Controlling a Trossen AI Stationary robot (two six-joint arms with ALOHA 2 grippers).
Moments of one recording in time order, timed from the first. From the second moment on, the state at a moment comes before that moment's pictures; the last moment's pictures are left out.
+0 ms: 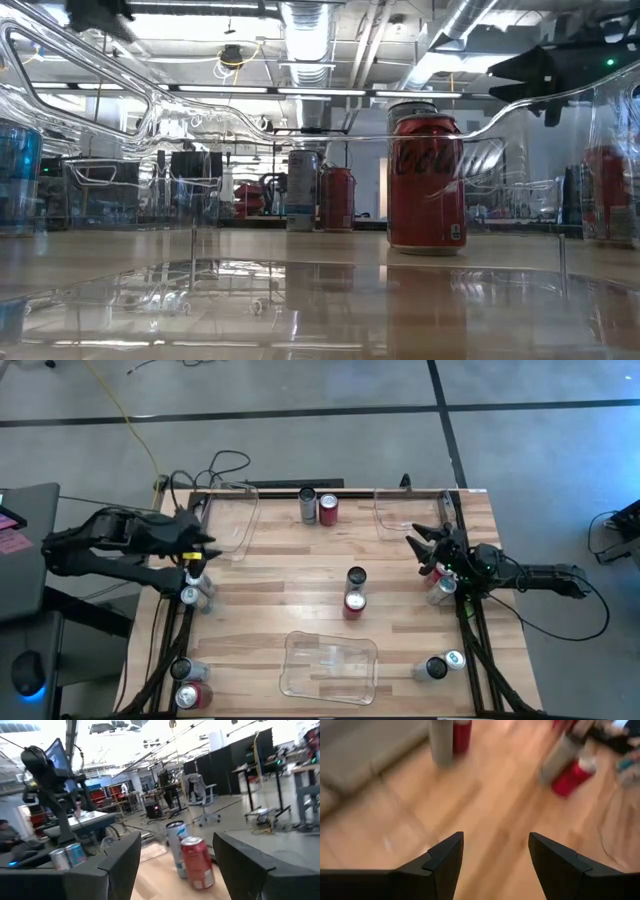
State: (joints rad) left arm -0.01 0.70 1.15 -1.25 -0.28 -0.57; right arm -0.07 0.15 0.02 0.37 0.49 0.17
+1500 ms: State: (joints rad) left arm -0.01 0.90 0.96 -1.57 -0.19 -0.69; right arm 0.08 0.15 0.01 0.29 0.49 0.15
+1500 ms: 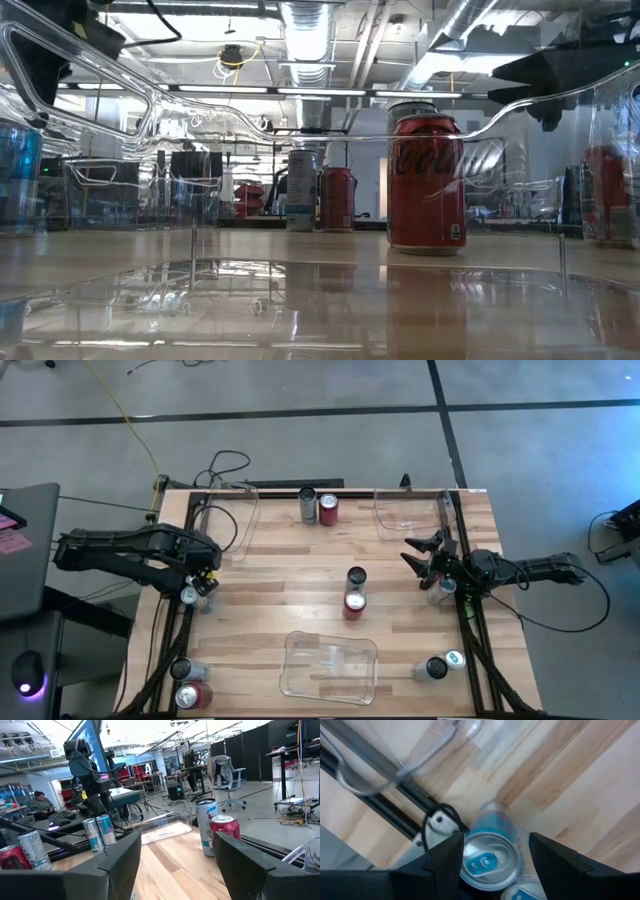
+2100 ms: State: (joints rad) left arm -0.01 0.94 0.99 -1.57 -0.05 -0.43; right arm 0.08 0.15 0.01 0.29 0.49 0.15
